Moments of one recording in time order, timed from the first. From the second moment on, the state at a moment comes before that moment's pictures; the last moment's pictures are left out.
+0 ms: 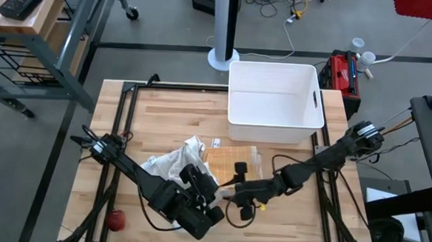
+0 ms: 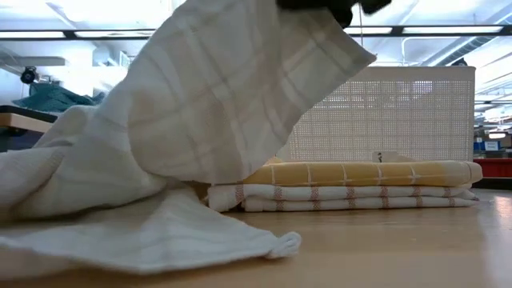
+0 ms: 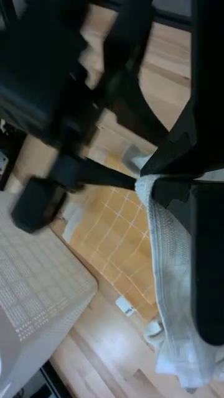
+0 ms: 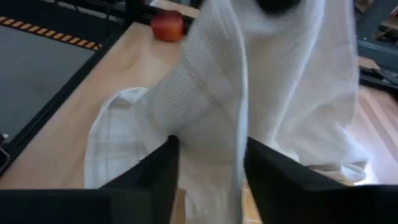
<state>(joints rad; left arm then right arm) -0.59 2.03 2.10 -1.18 -0.79 -1.05 0.48 1.60 1.00 0.15 0.36 -0.03</state>
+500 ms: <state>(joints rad) -0.59 2.03 2.10 -1.21 -0.76 -1.10 0.61 1.44 1.00 -0.34 0.28 0.06</state>
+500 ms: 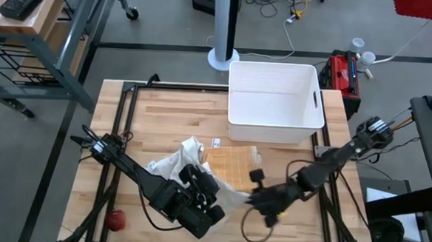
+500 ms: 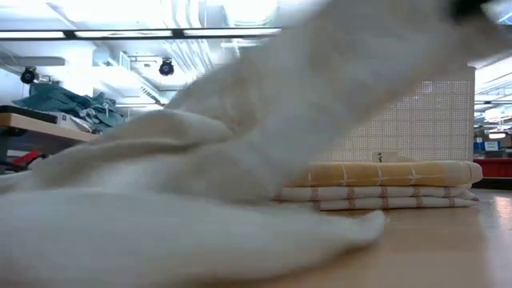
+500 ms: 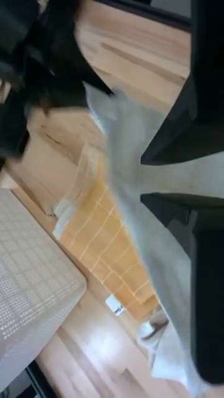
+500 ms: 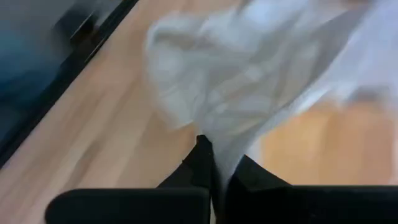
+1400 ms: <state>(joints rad) -0.43 1.97 1.52 -1.16 -0.67 -1.49 0.66 1.43 0.90 -0.48 0.13 0.31</state>
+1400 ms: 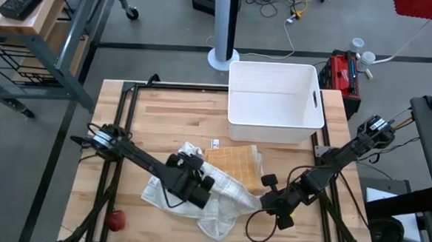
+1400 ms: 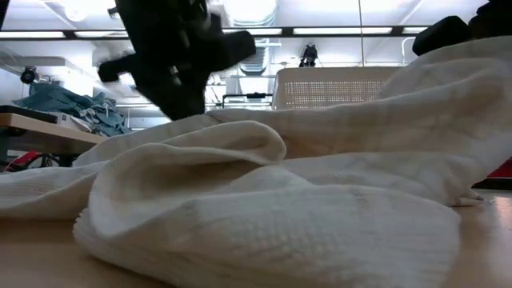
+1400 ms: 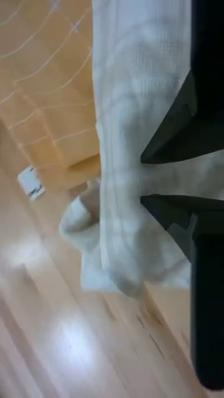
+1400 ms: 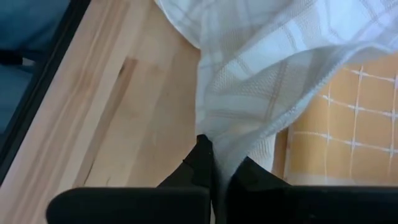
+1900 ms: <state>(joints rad) -0.47 1.94 1.31 -0.31 0.01 -1.30 0.66 1.43 0.87 -0.48 0.13 0.32</state>
